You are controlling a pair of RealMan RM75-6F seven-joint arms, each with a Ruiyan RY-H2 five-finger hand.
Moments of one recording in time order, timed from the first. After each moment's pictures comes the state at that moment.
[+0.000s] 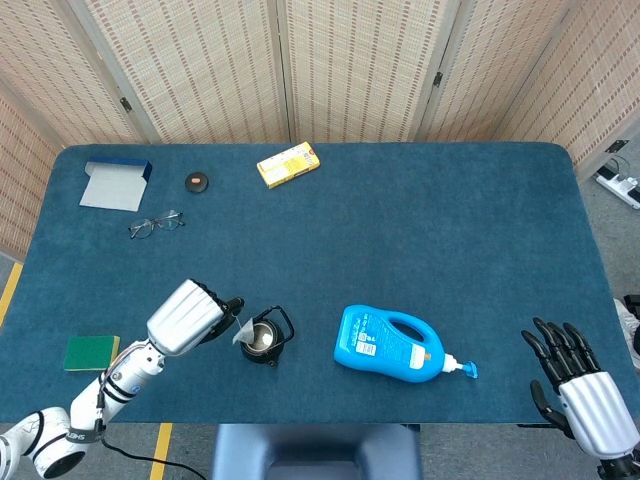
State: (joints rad) left arm -0.65 -1.25 -0.06 -1.67 1.76 1.29 0.23; right arm -0.04 -1.10 -0.09 -1.56 -1.85 1.72 0.01
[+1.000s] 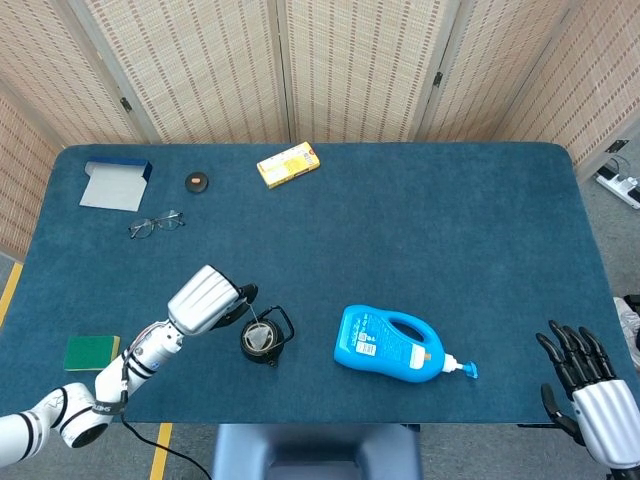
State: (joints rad) left arm -0.73 -1.37 -0.10 -1.47 1.72 1.20 0.04; right arm -0.08 -1.11 -0.08 -1.55 -1.85 1.78 0.02
